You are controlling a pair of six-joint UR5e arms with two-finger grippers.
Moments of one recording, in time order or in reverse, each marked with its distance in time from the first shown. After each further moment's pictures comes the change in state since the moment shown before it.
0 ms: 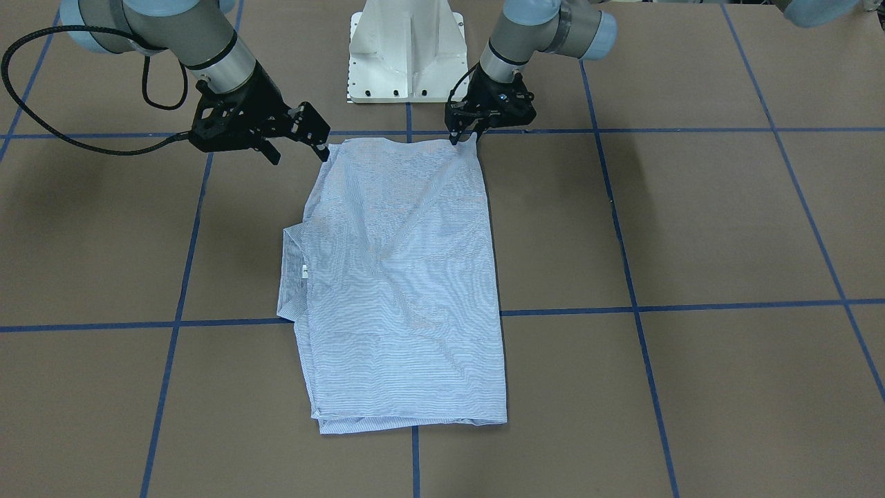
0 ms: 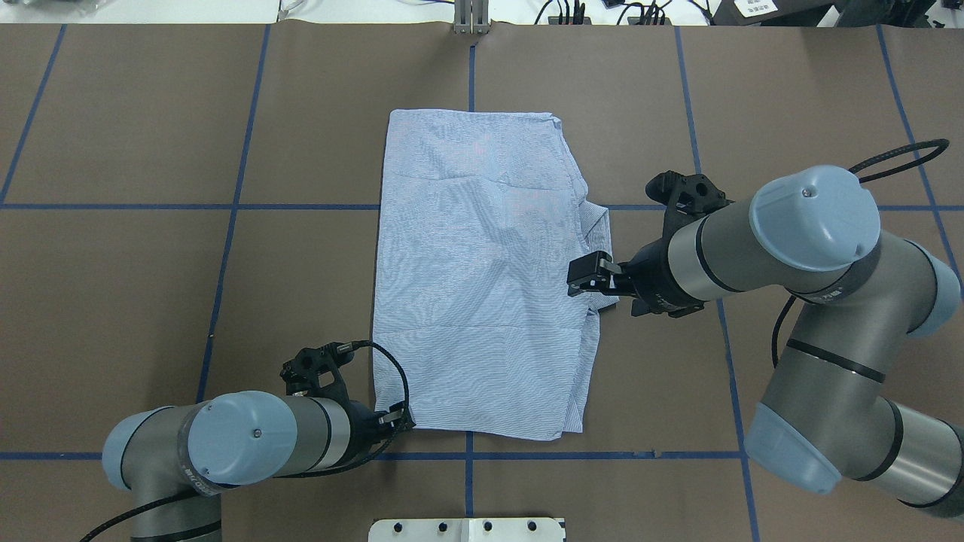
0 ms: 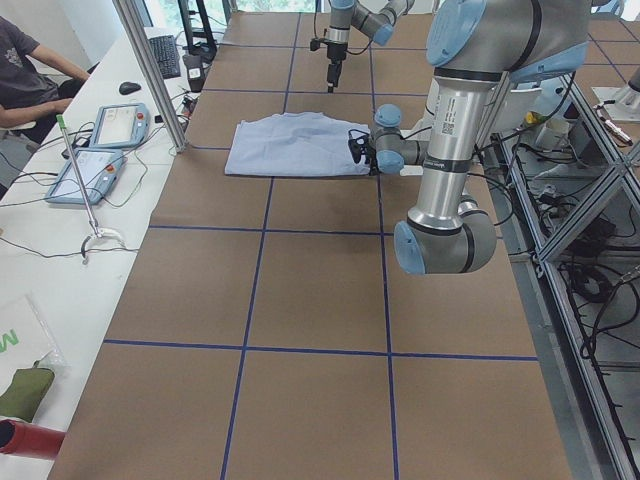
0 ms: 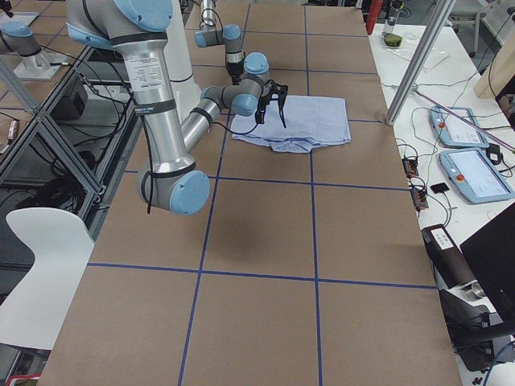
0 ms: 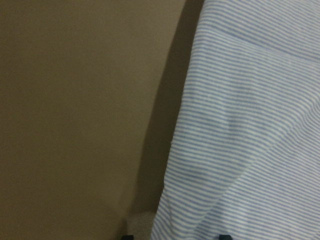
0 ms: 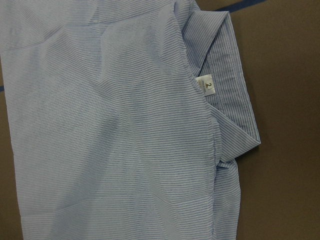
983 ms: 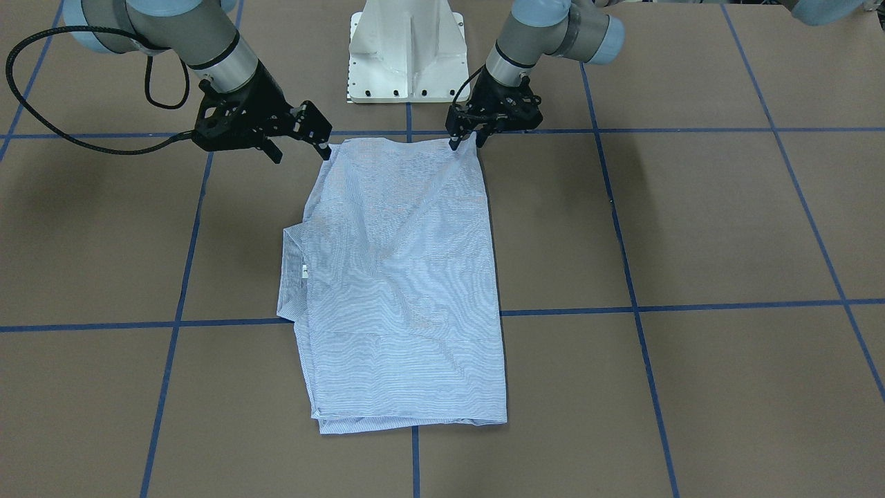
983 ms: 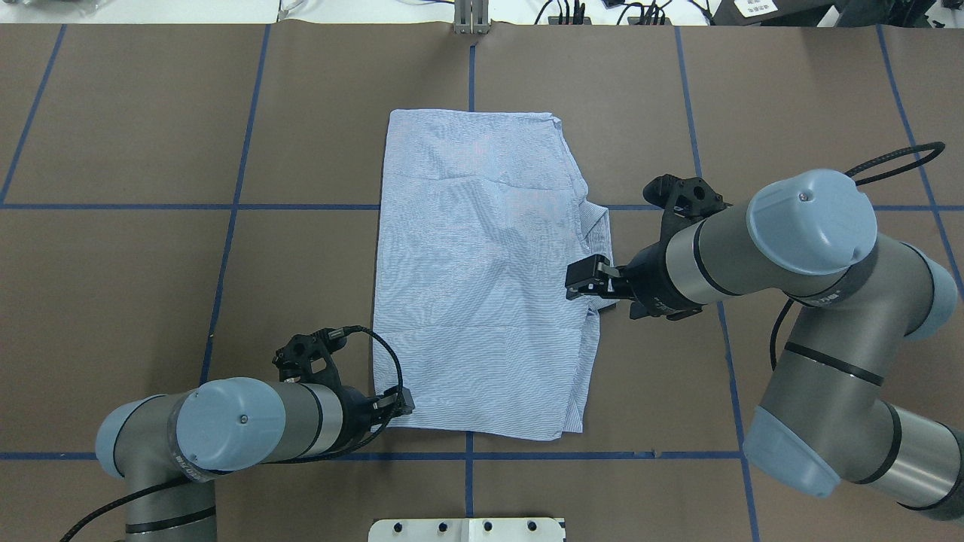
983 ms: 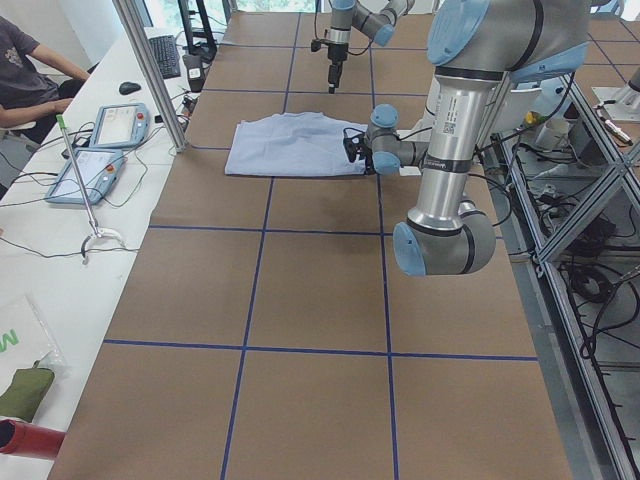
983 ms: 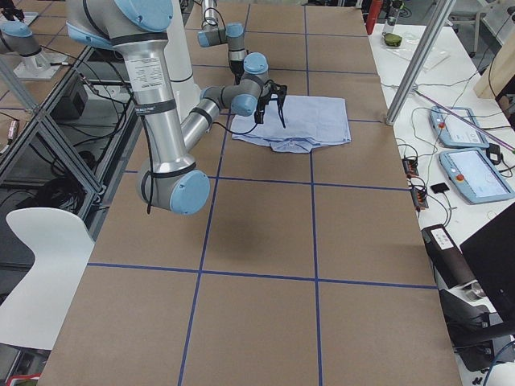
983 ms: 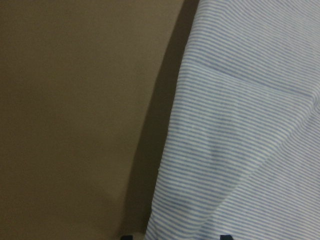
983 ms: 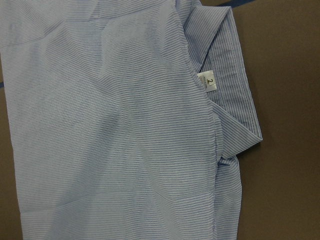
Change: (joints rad) left arm -0.025 0.010 0.004 -0.031 0.001 0.000; right arm -0.008 0.000 0.000 0.001 -0.001 0.000
